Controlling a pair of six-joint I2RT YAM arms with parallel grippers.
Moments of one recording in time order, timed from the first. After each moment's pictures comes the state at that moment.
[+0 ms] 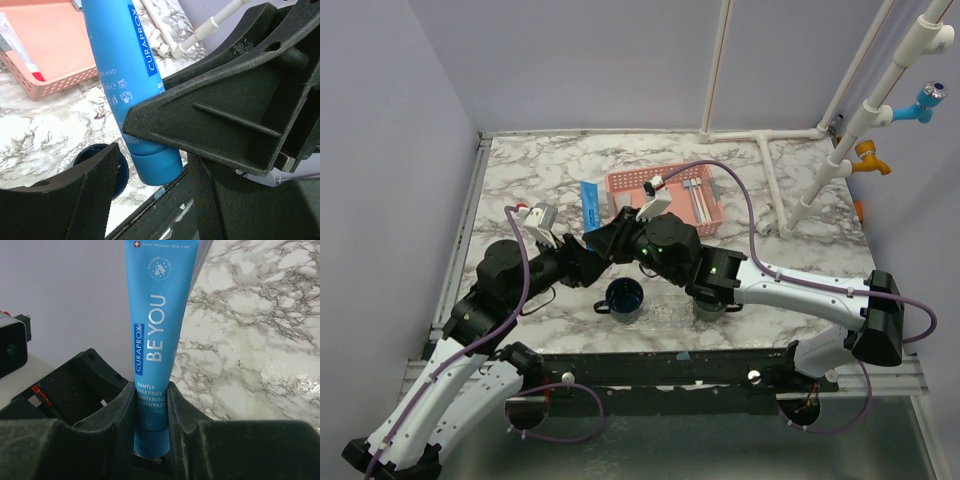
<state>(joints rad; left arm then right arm) -0.56 0.56 0.75 -0.40 0.25 -0.62 1.20 1.46 1.24 0.06 0.34 0.86</state>
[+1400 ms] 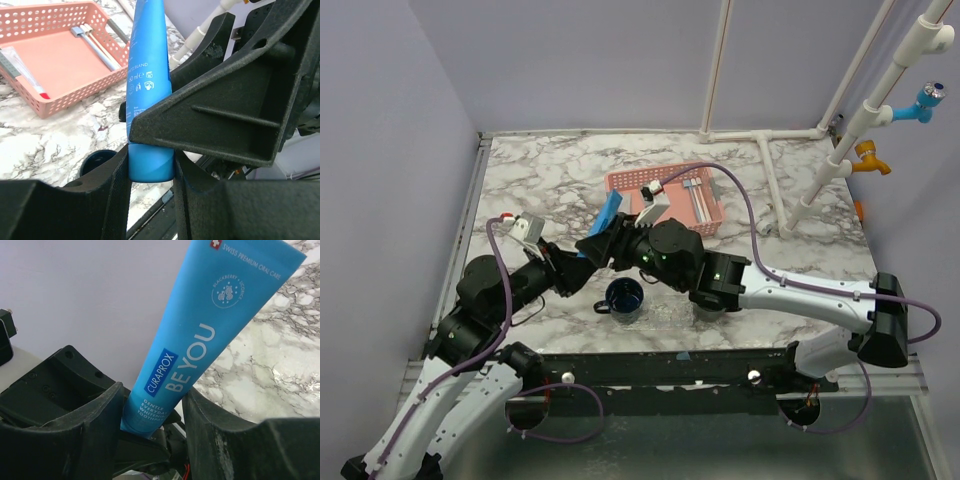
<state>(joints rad) -0.56 0.45 0.76 -0.42 0.26 -0.52 1.23 1.45 1.24 0.07 0.33 0.84</state>
